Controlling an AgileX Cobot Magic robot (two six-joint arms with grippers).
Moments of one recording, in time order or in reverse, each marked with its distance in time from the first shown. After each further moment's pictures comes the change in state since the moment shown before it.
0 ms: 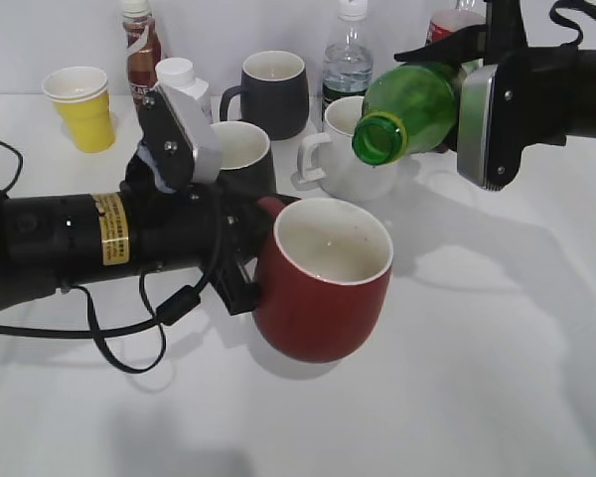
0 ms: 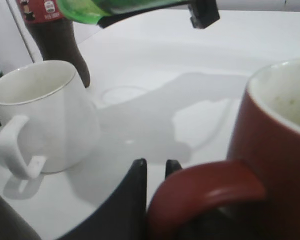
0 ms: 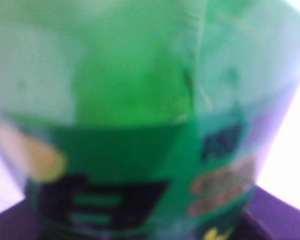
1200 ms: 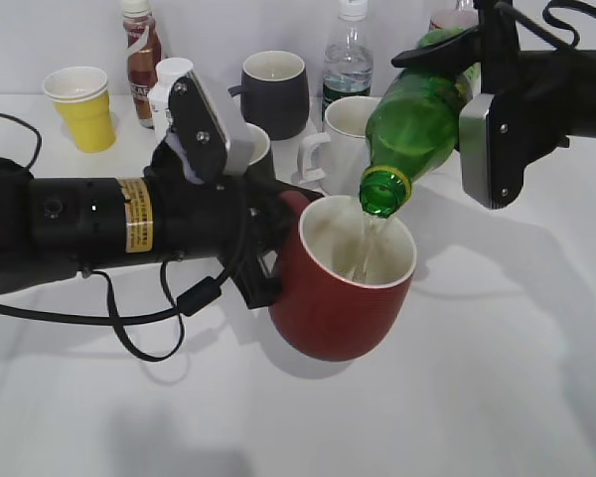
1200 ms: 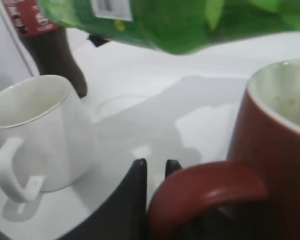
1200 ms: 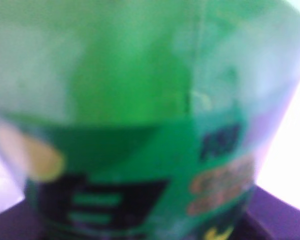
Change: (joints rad) left arm -0.041 0.000 -0.070 0.050 0.086 -0.018; right arm 0.000 0.000 0.000 0.003 0.010 -0.238
